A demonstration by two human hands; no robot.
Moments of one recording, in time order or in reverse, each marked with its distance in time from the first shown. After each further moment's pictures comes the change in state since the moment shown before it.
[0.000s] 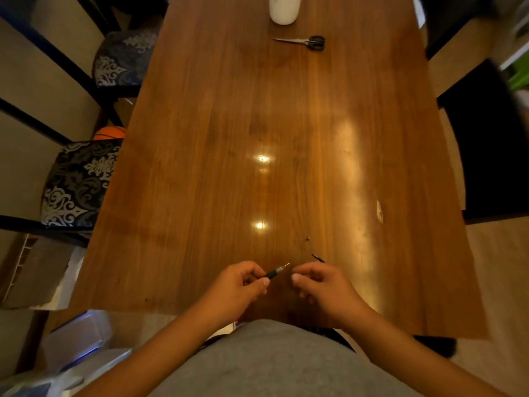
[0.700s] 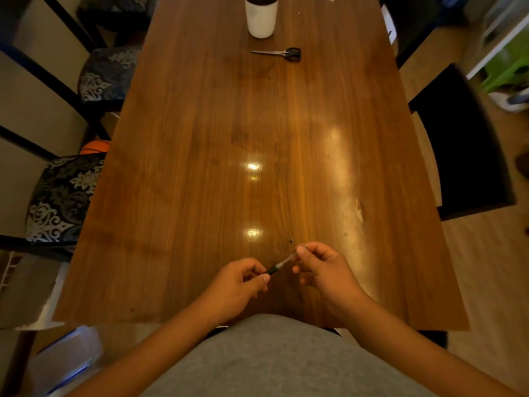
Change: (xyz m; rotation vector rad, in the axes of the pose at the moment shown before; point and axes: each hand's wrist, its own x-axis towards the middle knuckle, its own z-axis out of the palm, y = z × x) left_hand 0.015 0.015 0.022 0.003 -0.018 0.072; right_hand -0.007 -0.026 -0.021 0.462 0.146 -0.042
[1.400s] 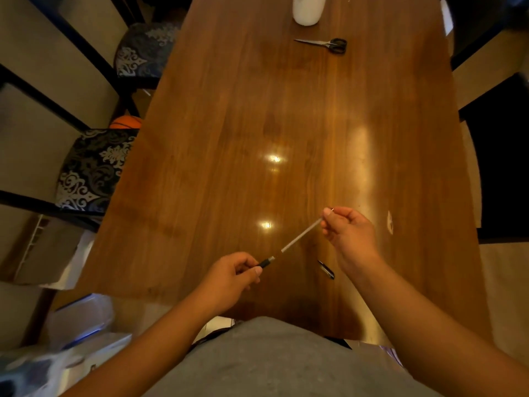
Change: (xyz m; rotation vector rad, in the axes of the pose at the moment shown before) left_hand -0.005 -0.029 -0.037 -0.029 0.124 -0.103; right_hand 0.074 -0.031 0.014 0.175 0.126 -0.094
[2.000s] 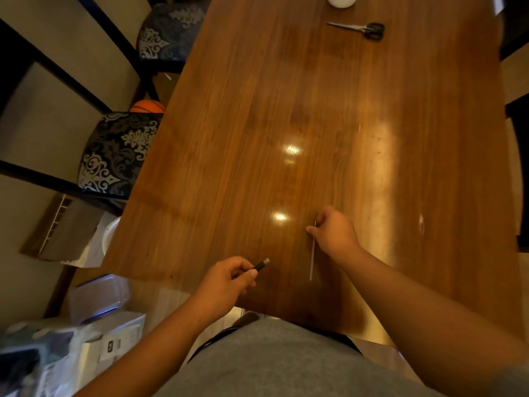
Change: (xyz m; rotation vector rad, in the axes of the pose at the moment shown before) left_hand -0.021 -0.046 -0.028 -0.022 0.084 -0.069; right_hand 0.046 0.066 0.037 -1.223 -0.105 -0.148
